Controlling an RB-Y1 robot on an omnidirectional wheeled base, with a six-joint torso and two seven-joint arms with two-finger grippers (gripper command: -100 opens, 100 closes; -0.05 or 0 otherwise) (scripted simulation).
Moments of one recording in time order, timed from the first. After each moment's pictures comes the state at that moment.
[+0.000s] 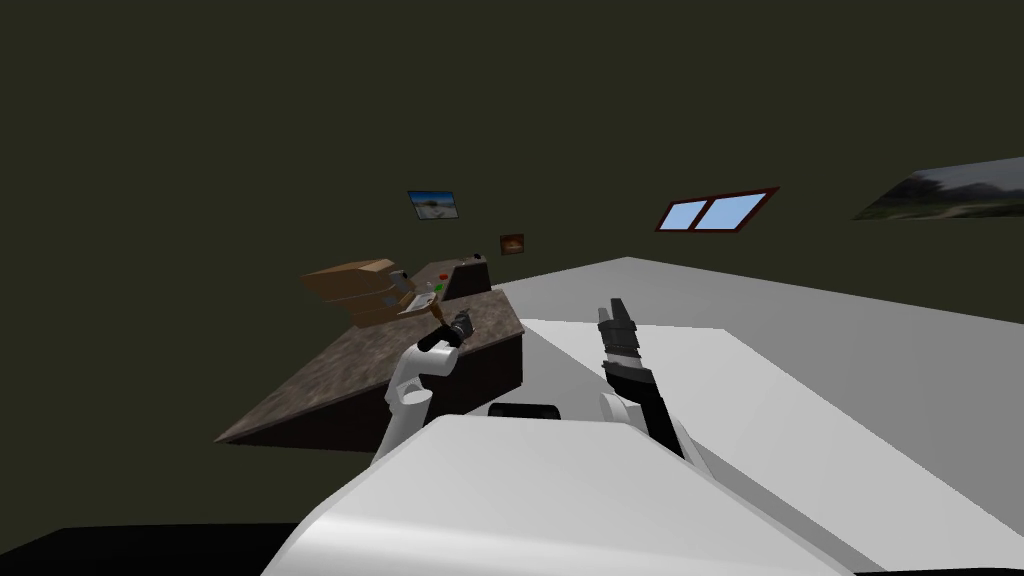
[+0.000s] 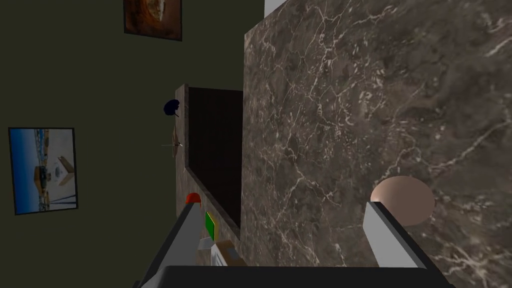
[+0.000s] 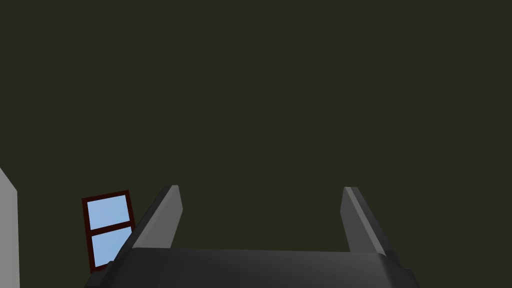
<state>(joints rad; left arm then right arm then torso) 0.12 0.21 0.01 -2.30 0.08 1.05 0.35 0.54 0.02 0.00 -2.25 0.05 -0.42 0.12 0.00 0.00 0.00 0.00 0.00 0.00</state>
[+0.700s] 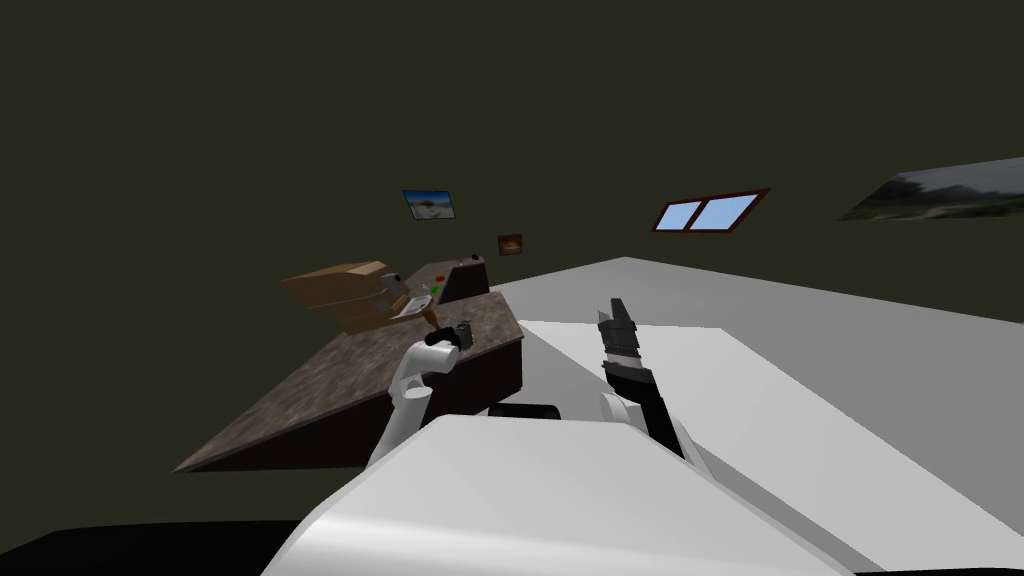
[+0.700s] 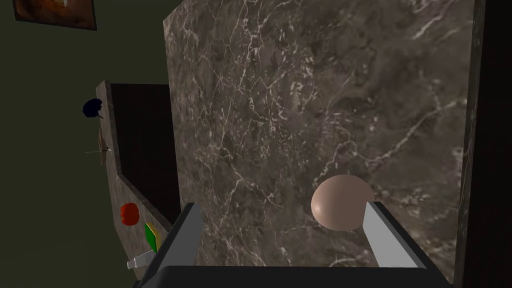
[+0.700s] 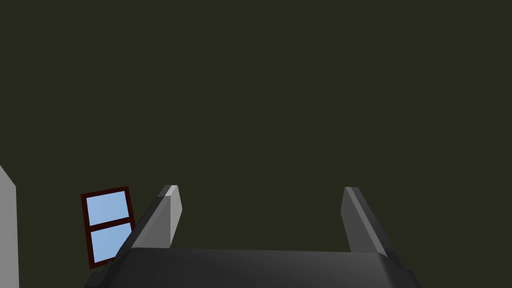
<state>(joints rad) 0.10 0.25 0.00 -2.24 0.13 1.25 0.38 0.54 0.02 0.00 -2.25 0.05 -0.42 0.12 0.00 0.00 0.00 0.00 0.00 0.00</state>
